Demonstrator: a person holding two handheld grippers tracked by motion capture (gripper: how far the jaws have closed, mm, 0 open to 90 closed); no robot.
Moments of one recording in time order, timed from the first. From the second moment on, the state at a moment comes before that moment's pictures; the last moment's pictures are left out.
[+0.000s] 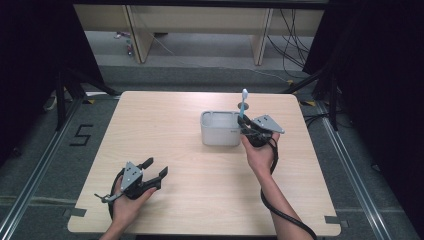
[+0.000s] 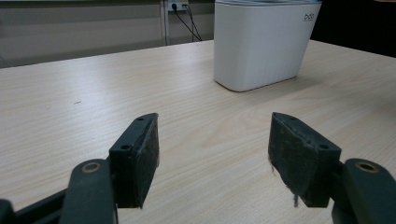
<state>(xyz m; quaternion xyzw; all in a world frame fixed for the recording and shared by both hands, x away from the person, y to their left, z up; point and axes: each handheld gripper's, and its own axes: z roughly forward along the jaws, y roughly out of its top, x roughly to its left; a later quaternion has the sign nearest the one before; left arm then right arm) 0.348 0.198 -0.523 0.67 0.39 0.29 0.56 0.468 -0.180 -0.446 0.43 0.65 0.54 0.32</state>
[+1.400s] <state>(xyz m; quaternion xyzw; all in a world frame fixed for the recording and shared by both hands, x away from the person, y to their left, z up) 0.347 0.198 -0.523 0.68 0.39 0.29 0.55 0.465 -0.177 -0.456 0.43 0.66 0.53 0.32</state>
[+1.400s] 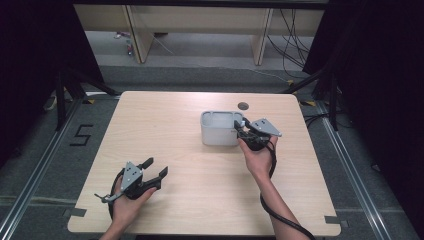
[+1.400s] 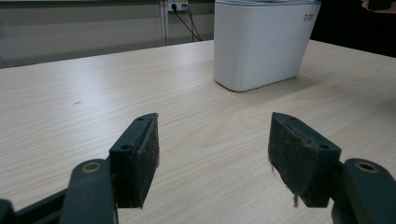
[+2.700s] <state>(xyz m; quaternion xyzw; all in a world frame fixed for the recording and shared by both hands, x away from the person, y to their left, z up) 0.346 0.199 -0.523 0.67 0.39 0.29 0.55 0.414 -0.200 -0.471 0.44 0.68 0.52 0.27</state>
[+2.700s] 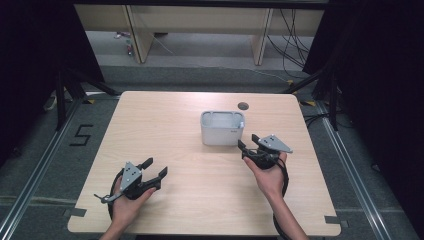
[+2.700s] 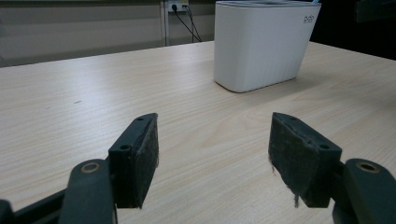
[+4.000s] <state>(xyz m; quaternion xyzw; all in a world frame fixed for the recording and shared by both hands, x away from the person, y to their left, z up) 0.346 0.199 -0.523 0.67 0.40 0.29 0.55 0.357 -0.243 -0.514 0.45 0.68 0.50 0.28</state>
